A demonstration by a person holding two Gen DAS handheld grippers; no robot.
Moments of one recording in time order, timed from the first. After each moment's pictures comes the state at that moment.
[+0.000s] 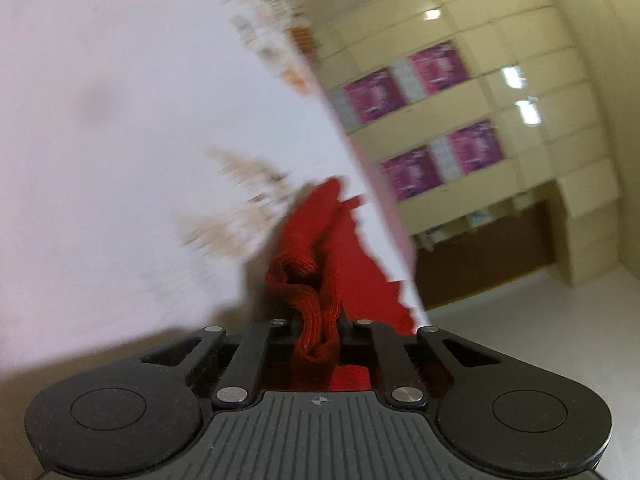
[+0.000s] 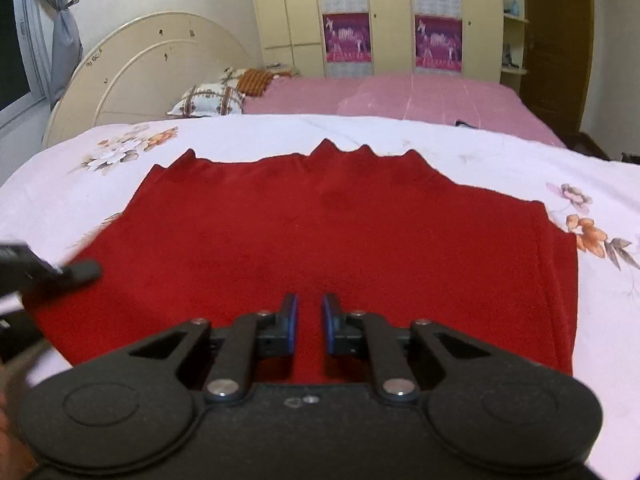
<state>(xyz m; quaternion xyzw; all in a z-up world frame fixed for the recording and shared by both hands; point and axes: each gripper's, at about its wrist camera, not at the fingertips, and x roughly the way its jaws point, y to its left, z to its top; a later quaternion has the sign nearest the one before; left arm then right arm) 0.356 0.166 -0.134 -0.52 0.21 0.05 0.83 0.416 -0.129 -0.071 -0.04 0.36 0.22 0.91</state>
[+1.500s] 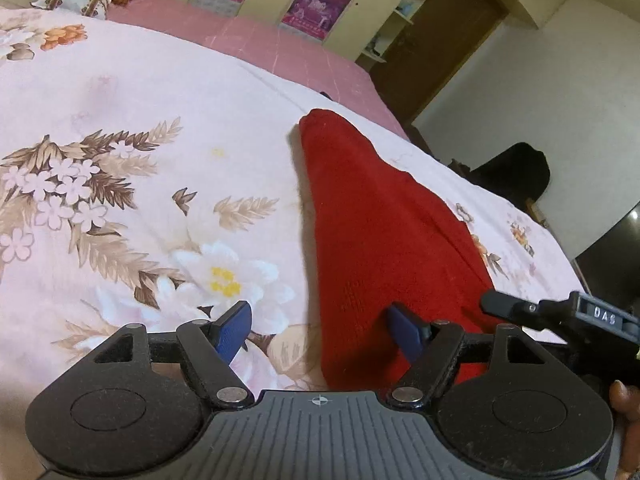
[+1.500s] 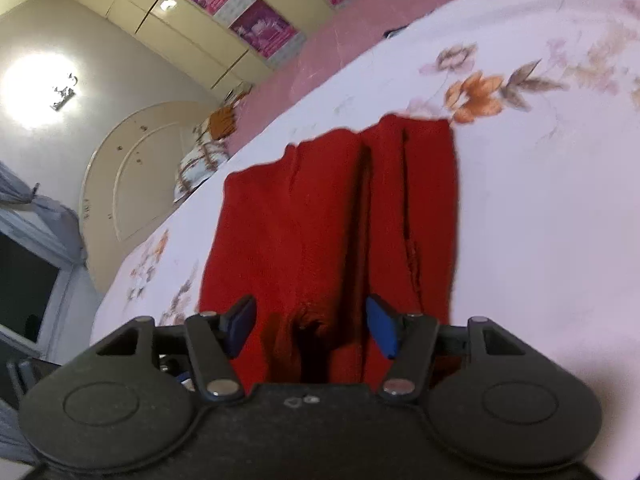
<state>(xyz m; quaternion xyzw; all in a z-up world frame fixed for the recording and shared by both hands) 0.441 0.067 -0.092 -0.23 0.40 -0.11 0.88 0.449 -0.283 -0.077 0.29 0.45 0.22 0.82</state>
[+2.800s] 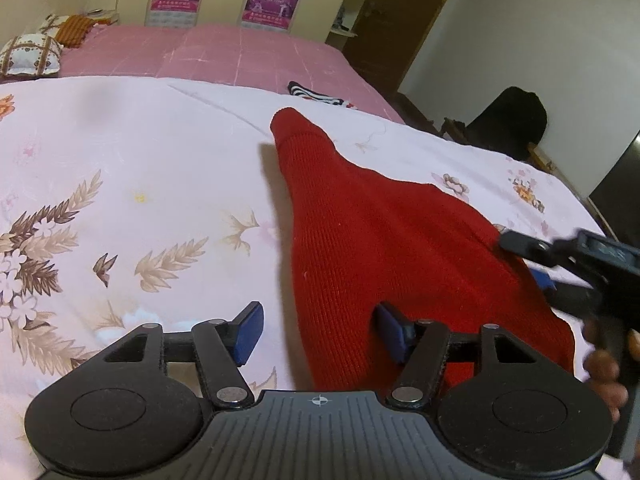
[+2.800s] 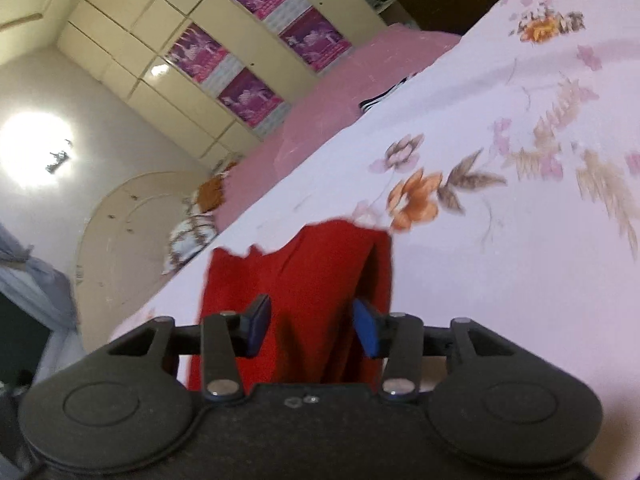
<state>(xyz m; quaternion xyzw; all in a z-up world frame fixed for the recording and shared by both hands) 0.482 0.009 -0.069 -0.13 0.42 -0.13 0.89 0.468 -0.340 -0.068 0.31 0.36 0.16 0.87</state>
